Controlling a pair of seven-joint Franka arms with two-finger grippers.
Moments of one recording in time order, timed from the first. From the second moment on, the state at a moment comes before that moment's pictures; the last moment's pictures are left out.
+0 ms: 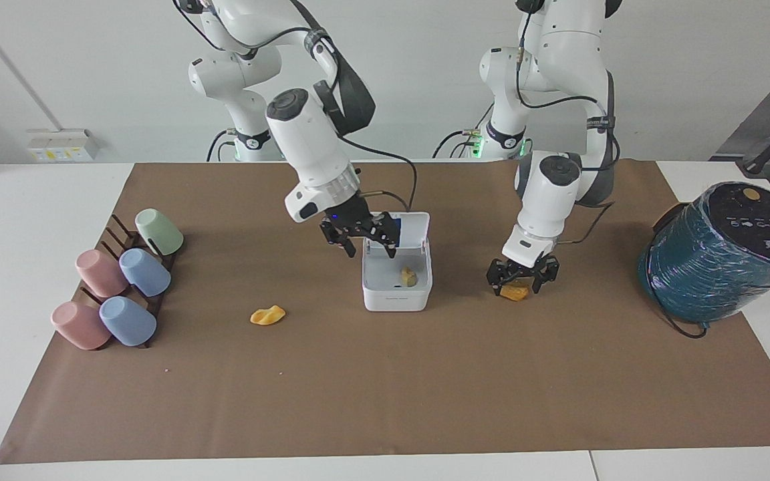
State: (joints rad) left arm -0.25 0.27 -0.02 -2.12 0.06 2.58 -0.30; right arm 0.46 0.19 -0.06 -1.80 0.24 2.34 0.62
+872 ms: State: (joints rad) left arm -0.27 0.19 -0.04 -2.07 0.06 2.42 -0.37; right arm 0.27 0.32 -0.07 -1.94 -0.05 2.34 0.58
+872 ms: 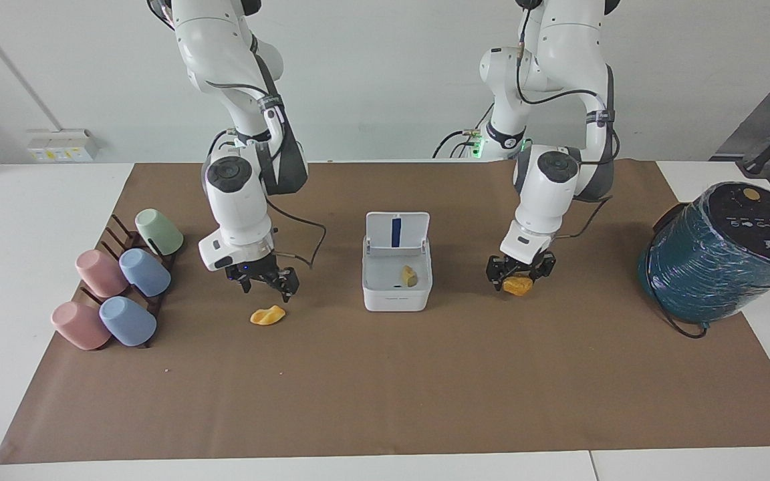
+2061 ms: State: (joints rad) left arm -0.57 0.22 -0.05 -1.78 -0.17 2.26 -0.60; right arm 0.26 0.38 -0.06 -1.86 -0.07 2.27 0.65
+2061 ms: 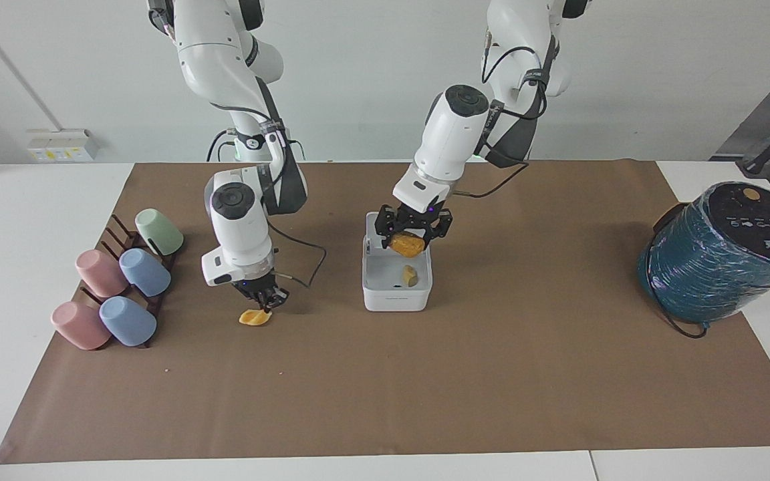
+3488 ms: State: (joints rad) left arm -0.20 -0.12 -0.01 -1.95 0.01 1.98 -0.20; right arm 0.45 0.32 -0.01 -1.64 0.81 2.23 0.89
